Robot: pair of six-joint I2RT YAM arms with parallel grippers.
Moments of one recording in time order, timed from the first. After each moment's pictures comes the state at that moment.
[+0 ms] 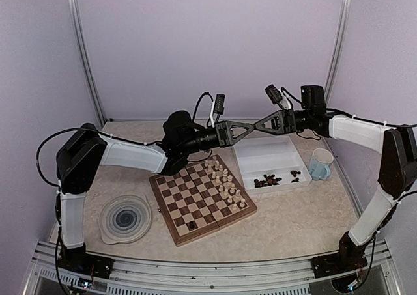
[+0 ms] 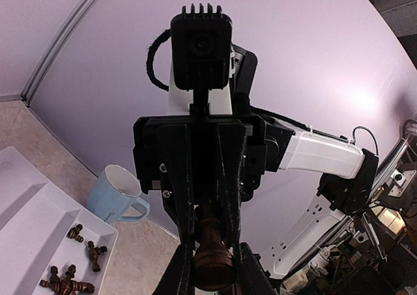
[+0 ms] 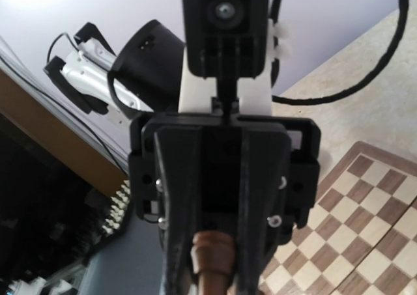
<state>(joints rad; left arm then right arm) -0.86 2.07 1.37 0.97 0.55 -0.86 0.30 1.66 1.24 0.03 -1.42 0.31</state>
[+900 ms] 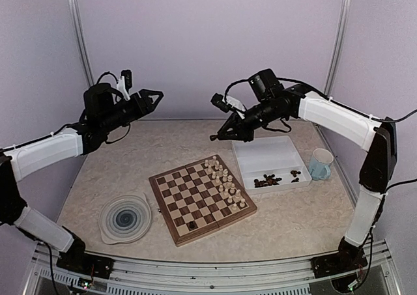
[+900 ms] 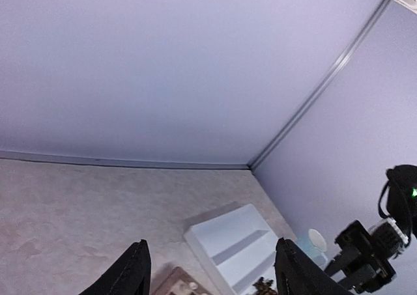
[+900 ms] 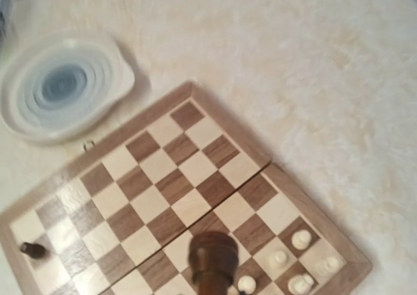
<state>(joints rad) -0.45 1.42 1.06 0.32 0.21 -0.57 0.65 1.82 1.75 -0.69 -0.60 -0.45</state>
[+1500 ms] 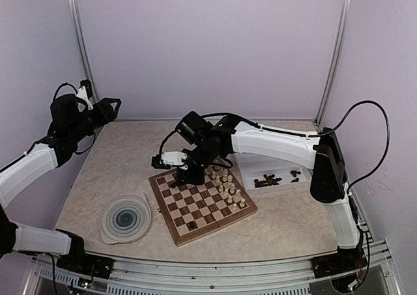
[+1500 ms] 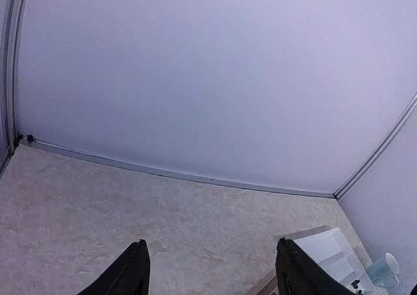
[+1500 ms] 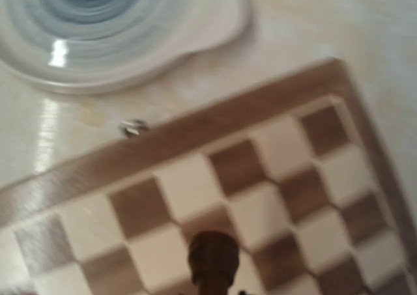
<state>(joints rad) -0.16 1.15 0.87 0.18 0.12 -0.43 1.01 2.23 2.06 -0.81 -0.27 -0.60</state>
